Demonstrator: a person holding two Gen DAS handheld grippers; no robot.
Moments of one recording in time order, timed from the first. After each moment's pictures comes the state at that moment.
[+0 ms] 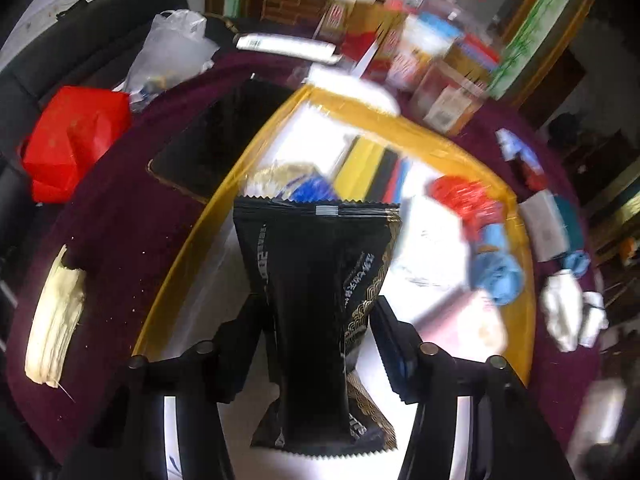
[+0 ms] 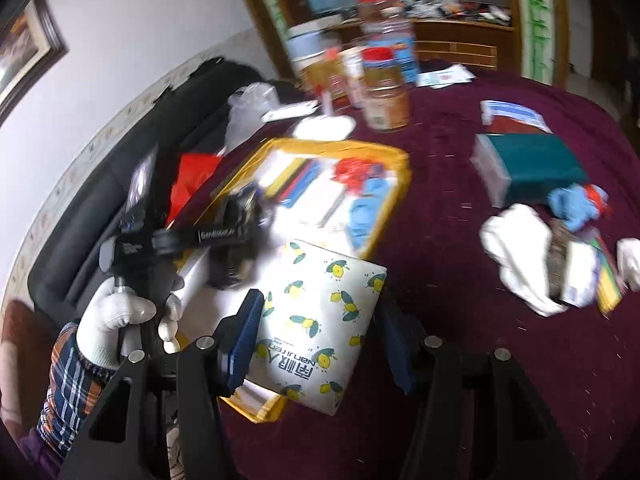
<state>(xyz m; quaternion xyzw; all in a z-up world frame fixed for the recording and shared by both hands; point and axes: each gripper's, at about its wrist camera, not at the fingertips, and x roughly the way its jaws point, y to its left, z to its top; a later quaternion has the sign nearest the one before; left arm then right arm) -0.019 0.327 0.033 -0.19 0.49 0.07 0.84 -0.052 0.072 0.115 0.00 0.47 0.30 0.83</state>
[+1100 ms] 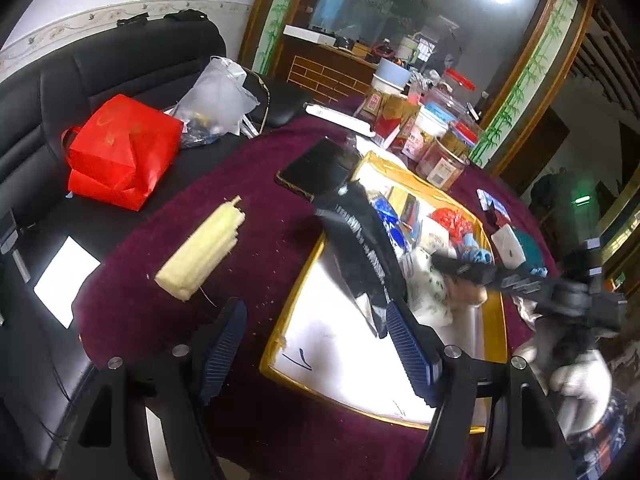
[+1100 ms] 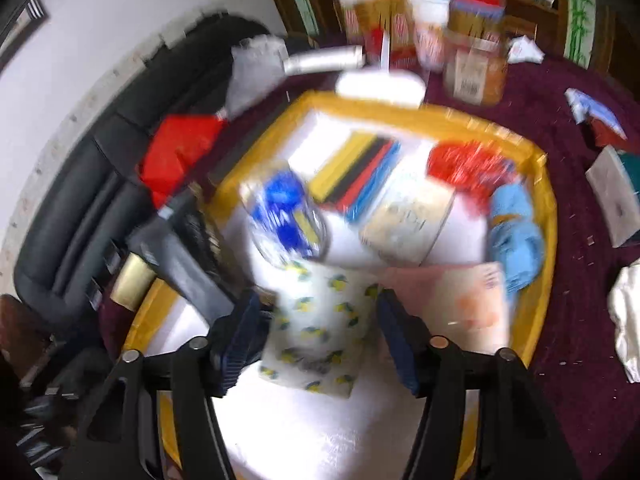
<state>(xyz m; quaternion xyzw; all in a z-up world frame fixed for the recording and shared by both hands) -0.162 0.376 0.062 -0.23 0.38 0.09 0.89 0.008 0.213 0.048 -0.04 0.52 0.31 0.80</state>
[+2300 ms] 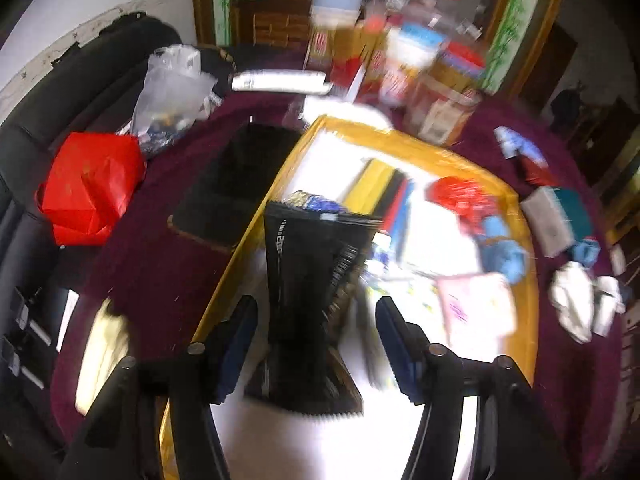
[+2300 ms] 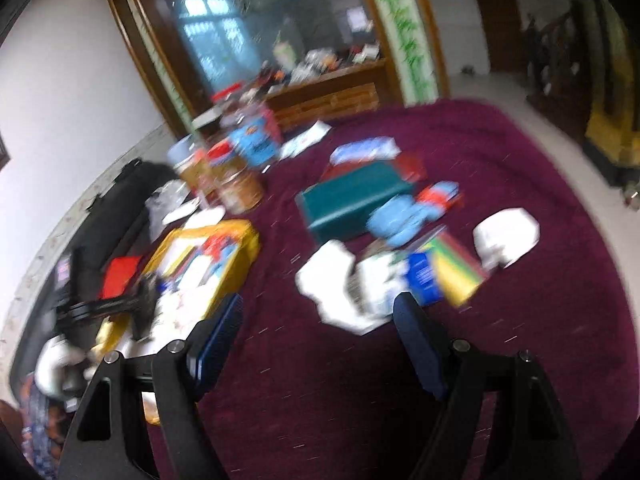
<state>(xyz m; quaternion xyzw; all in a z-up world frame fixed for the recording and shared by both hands) -0.023 0.319 0.068 -0.12 0.48 0.08 0.87 -0.045 -0.091 0.124 0.10 0.37 0.15 0.91</state>
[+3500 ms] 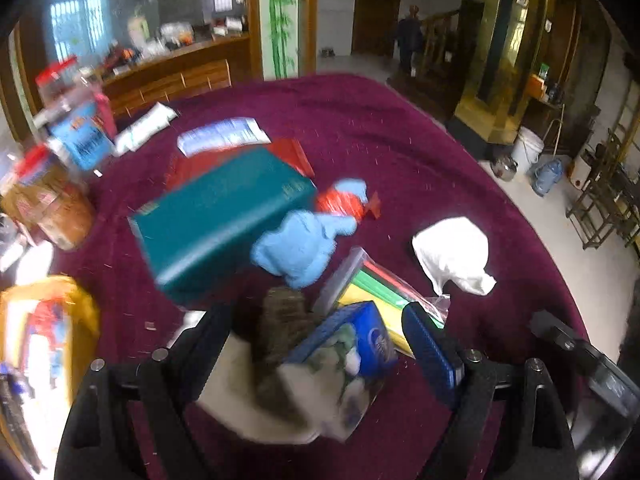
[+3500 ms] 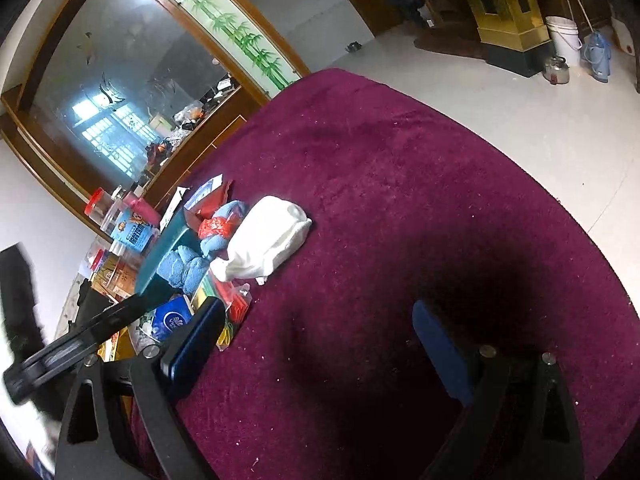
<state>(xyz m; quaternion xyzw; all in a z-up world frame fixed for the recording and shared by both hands) 0.079 -0.056 0.063 0.04 0.46 -0.15 0.87 -0.016 -0.301 0.020 0.30 0.37 0.01 0.88</state>
